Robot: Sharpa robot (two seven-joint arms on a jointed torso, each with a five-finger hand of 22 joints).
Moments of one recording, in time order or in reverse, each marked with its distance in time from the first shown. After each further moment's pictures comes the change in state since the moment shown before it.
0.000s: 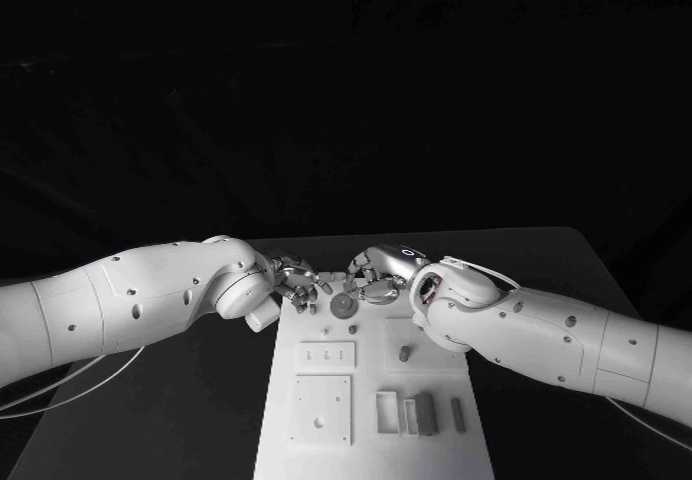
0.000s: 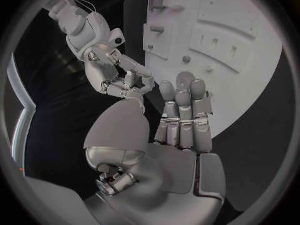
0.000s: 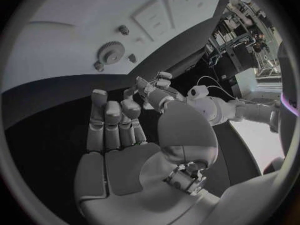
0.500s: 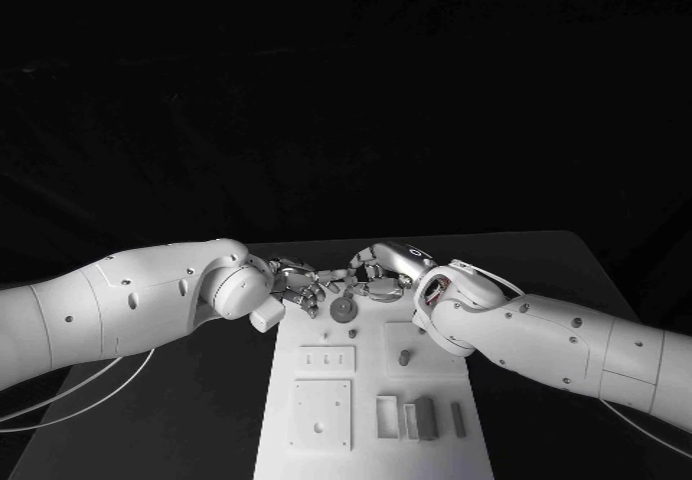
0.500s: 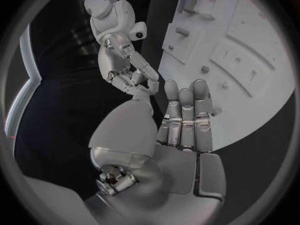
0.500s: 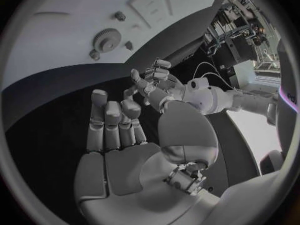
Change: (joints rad) left arm -0.001 -0.002 0.000 -0.019 0.255 0.032 0.067; left_hand 0.149 0.075 -0.097 -0.002 0.000 -0.048 0.048 -0.032 -0.025 -0.051 0.043 -0.032 -0.029 -0.075 0.039 -0.015 -0.035 0.000 -0.066 0.037 -0.045 0.000; right arm -0.002 -0.011 0.000 -0.004 0.081 -0.083 0.071; right_hand -0.003 -0.003 0.003 -0.006 0.046 0.002 -0.002 -0.004 0.004 0.002 -0.001 0.000 0.001 0.003 -0.007 0.004 -0.002 0.000 0.000 0.000 0.000 0.000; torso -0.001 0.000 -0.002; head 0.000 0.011
